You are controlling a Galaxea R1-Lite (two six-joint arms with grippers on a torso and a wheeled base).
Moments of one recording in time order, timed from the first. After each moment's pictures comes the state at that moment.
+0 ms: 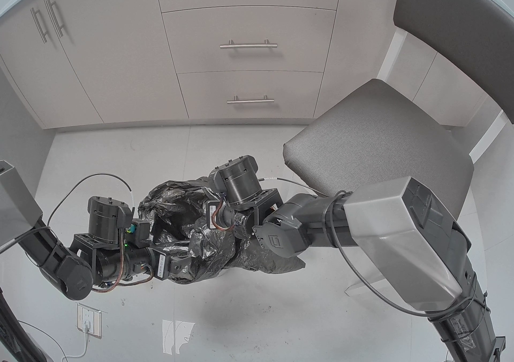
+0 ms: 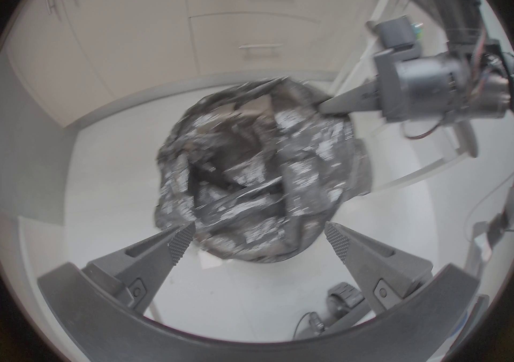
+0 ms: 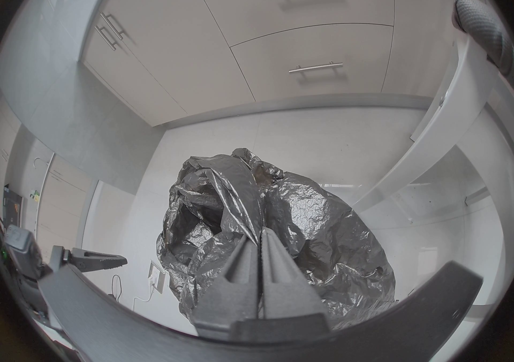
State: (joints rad) left arm -0.32 1.90 -0.47 -0.75 -0.05 0.02; right arm 0.84 2.54 -1.92 -0.10 -0.33 0.42
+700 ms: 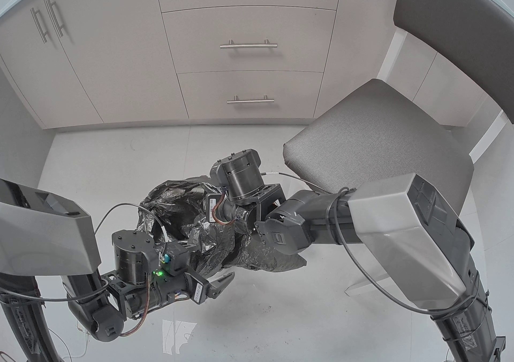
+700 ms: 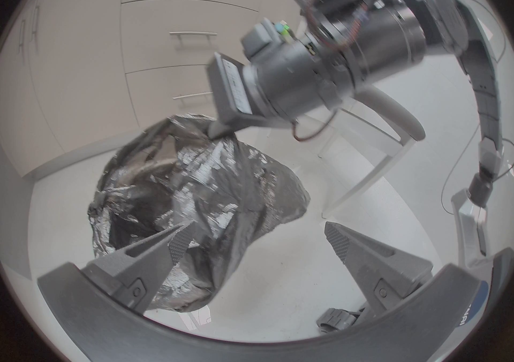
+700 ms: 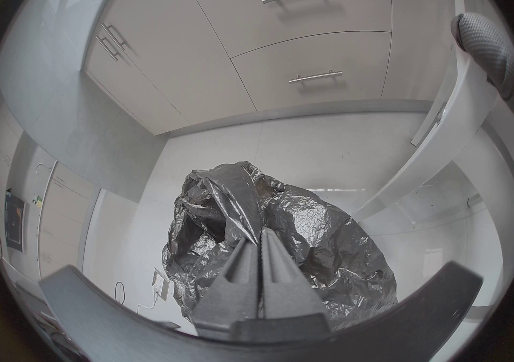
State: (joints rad) left arm -0.51 2.12 -0.29 -1.42 -0.13 0.10; right arm 0.83 2.53 -1.92 -0.13 -0.33 0.42
